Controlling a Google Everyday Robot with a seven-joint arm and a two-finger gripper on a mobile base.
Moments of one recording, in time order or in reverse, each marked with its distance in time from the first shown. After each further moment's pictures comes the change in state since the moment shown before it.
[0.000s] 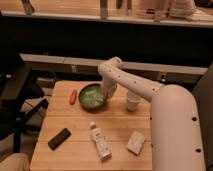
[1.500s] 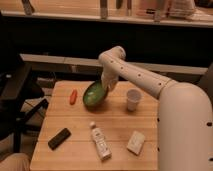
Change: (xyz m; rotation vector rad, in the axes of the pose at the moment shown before) arm 0.006 -0.002 -0.059 0.015 0.035 -0.019
